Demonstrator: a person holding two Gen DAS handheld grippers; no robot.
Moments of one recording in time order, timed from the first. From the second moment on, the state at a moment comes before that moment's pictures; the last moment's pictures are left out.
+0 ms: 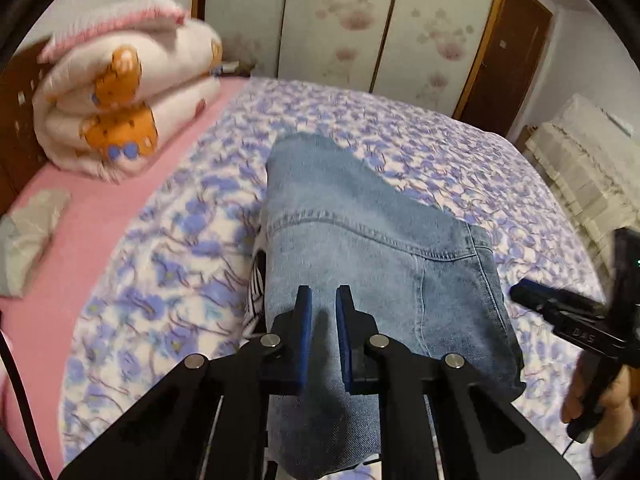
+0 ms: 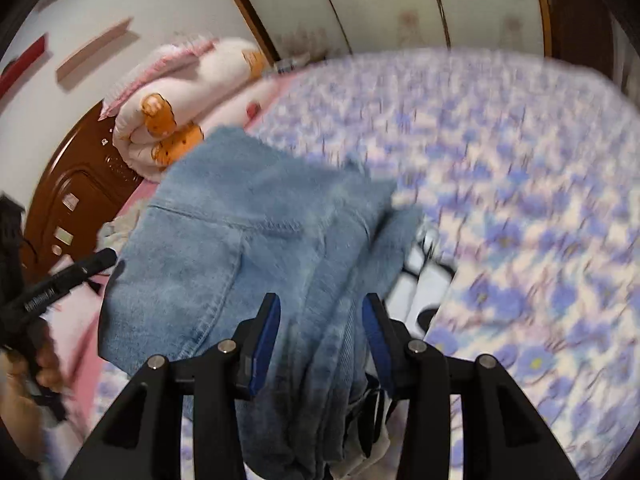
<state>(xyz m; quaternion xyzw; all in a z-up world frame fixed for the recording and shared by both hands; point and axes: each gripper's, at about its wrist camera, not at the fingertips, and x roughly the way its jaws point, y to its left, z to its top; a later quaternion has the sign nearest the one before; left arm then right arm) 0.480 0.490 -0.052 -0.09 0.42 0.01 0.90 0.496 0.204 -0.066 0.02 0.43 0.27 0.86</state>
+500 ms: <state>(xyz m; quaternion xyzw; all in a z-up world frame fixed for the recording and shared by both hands) 0.489 0.481 -0.100 -0.03 0.45 0.03 0.89 0.509 0.219 -0.134 0.00 0.48 0.26 0.84</state>
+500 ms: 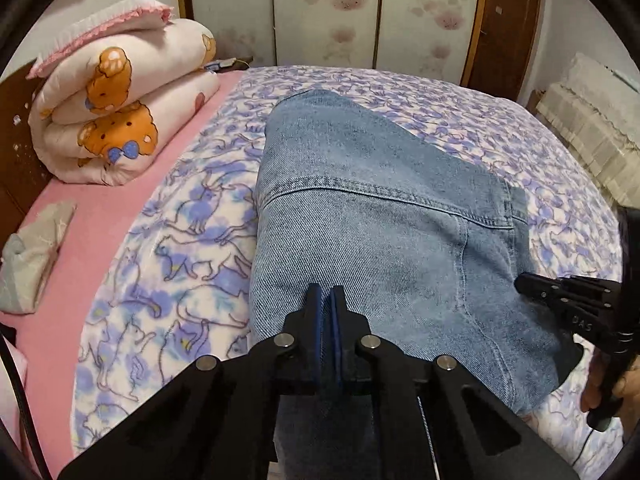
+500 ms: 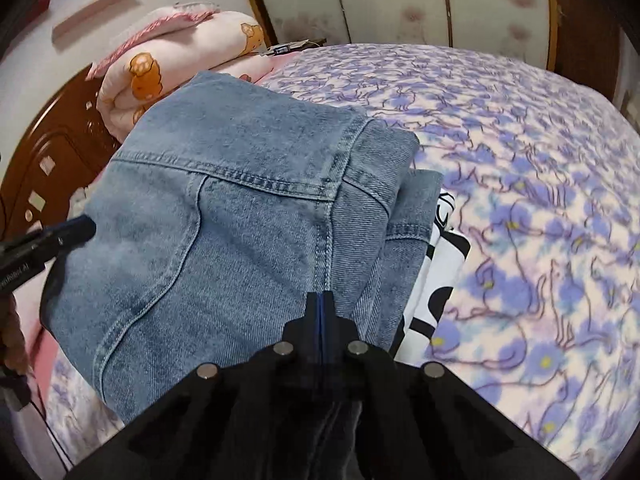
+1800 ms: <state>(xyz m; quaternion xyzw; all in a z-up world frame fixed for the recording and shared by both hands) 0.229 0.228 0.027 -0.08 0.39 0.02 0.92 0.267 -0.002 0.015 0.10 0.45 0.28 0.84</state>
